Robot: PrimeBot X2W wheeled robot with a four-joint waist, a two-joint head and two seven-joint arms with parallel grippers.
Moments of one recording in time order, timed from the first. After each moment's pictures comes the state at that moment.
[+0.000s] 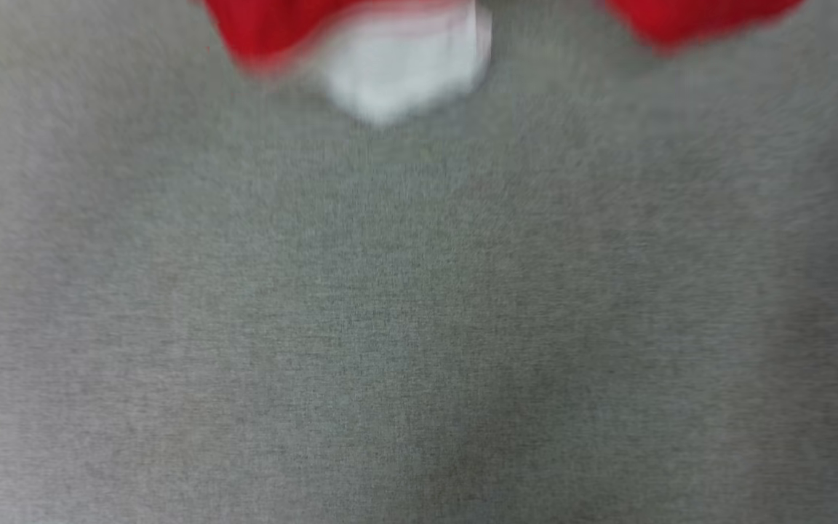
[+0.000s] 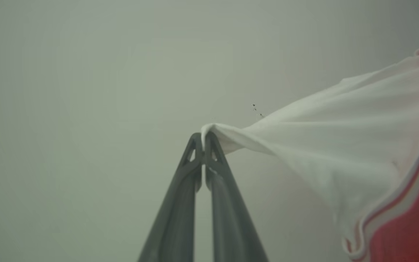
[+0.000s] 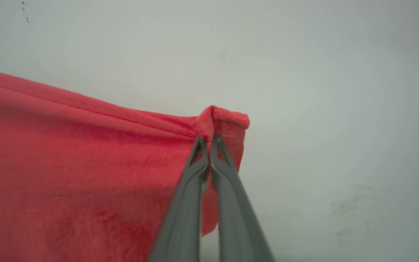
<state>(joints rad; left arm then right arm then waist) -1.52 0.79 -0.31 0.09 -0.32 -0.11 0.05 -1.27 -0.23 -0.24 0.07 0.18 0.13 0.50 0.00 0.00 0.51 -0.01</state>
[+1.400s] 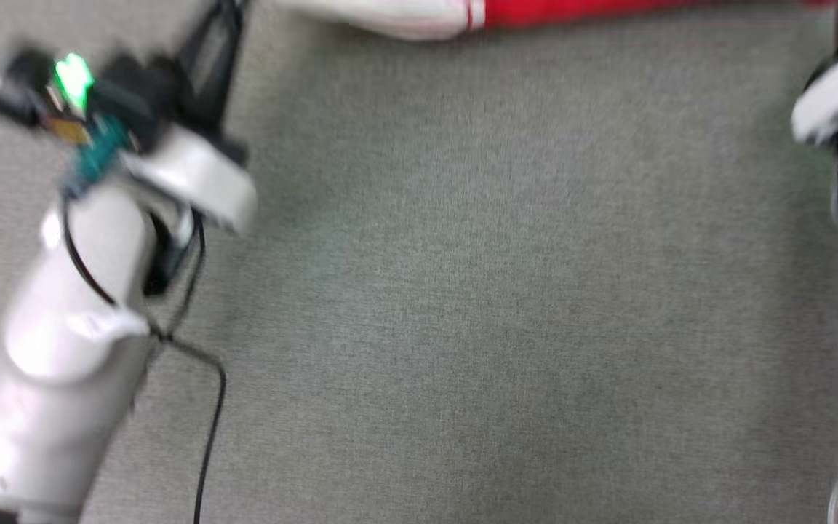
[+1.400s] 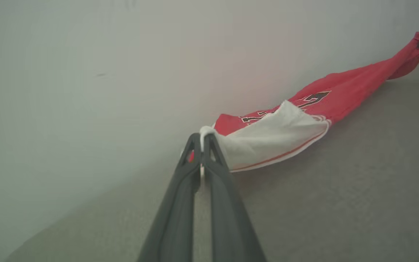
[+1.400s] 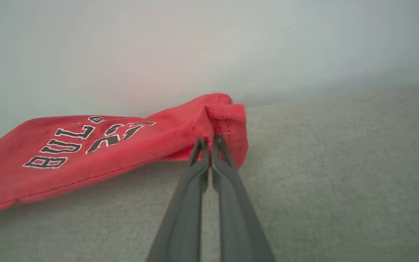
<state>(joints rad) -0.85 0.43 -0.45 0.34 -0.28 -0.06 -0.26 -0.97 -0.15 -0.25 0.73 0.18 0.13 0.02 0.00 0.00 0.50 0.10</state>
